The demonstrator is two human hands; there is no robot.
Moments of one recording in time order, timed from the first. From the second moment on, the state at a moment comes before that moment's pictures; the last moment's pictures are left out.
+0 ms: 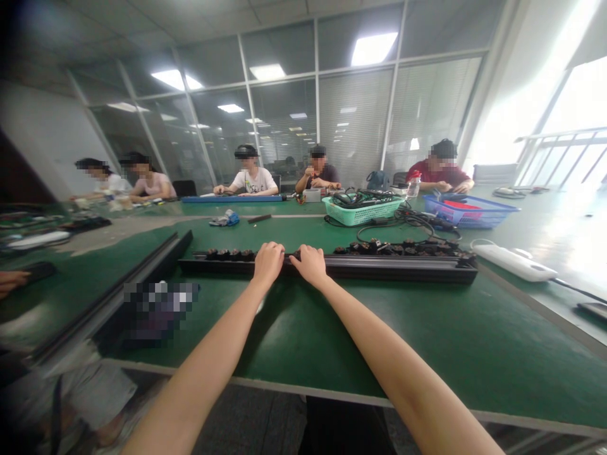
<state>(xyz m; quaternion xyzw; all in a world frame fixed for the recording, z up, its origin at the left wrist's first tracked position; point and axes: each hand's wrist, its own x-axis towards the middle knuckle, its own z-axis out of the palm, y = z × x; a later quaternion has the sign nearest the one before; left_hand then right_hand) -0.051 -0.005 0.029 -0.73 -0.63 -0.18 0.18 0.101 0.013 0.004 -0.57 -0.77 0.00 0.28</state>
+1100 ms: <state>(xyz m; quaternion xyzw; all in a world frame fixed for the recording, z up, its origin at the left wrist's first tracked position) -0.040 -0.012 0.032 -0.75 -0.61 -0.18 0.17 0.098 0.007 0.006 -0.60 -0.75 -0.06 0.26</state>
